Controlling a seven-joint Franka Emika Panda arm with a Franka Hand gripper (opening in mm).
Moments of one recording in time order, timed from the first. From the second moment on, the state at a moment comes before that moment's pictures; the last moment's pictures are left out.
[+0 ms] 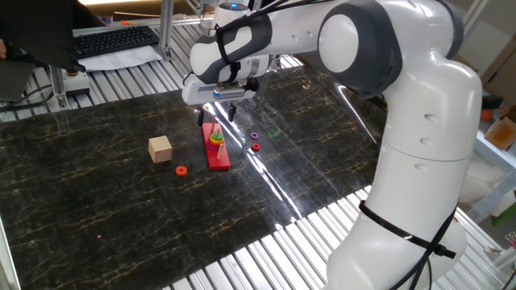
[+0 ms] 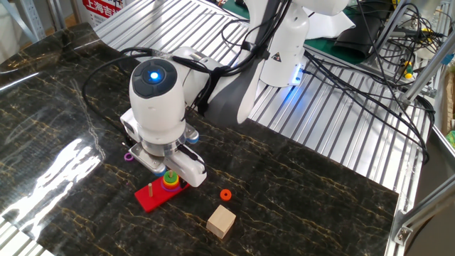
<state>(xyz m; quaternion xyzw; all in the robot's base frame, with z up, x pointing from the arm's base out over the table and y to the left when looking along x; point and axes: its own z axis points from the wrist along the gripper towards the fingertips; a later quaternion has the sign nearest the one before) 0.590 -0.038 0.140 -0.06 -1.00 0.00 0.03</state>
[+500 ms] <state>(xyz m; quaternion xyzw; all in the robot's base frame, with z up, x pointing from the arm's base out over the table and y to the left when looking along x) 0.587 -0.040 0.115 -0.06 -1.00 0.01 0.04</state>
